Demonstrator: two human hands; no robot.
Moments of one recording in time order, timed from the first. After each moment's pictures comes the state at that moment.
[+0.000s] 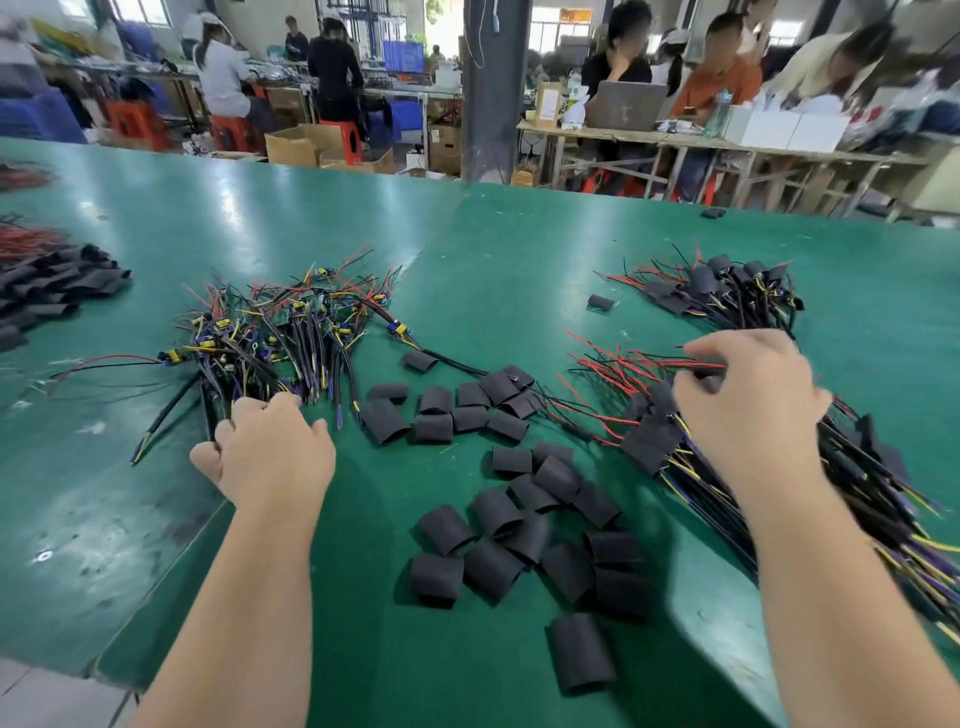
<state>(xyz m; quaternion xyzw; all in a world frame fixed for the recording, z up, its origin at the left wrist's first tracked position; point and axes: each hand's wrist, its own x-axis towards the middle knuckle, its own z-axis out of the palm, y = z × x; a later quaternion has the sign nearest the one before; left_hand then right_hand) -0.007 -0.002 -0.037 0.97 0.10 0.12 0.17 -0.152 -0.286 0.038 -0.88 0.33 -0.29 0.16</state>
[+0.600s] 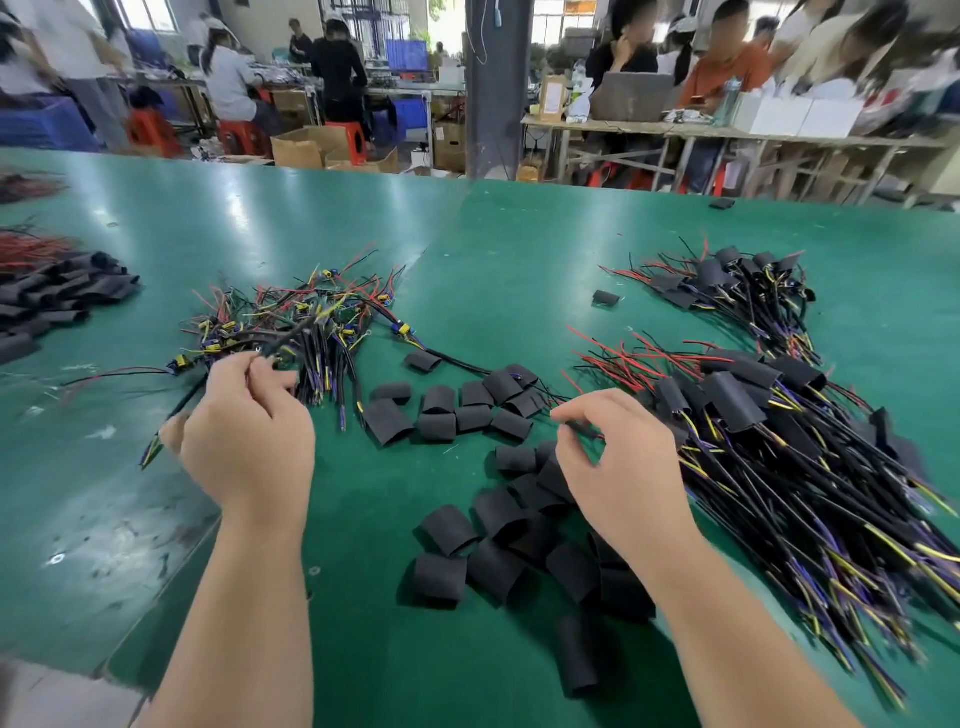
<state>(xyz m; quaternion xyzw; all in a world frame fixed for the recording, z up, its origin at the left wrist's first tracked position) -0.017 0.000 -0.019 0.83 0.07 0.39 0.39 -0.145 -0.223 -0.013 -0.89 0.09 -0.32 0.29</state>
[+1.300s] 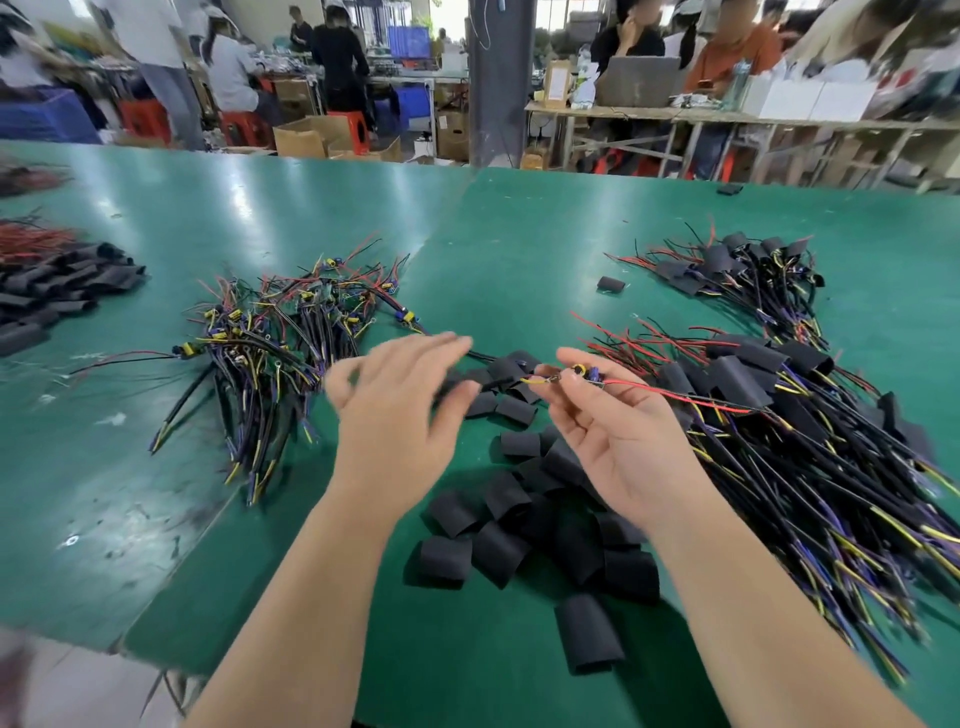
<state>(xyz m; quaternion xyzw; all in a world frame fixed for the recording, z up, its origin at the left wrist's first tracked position) -0.054 -0.053 -0.015 0.86 -0.30 0.31 0.29 -0.132 -0.222 -0.005 -0.44 0.05 -0.15 0.89</state>
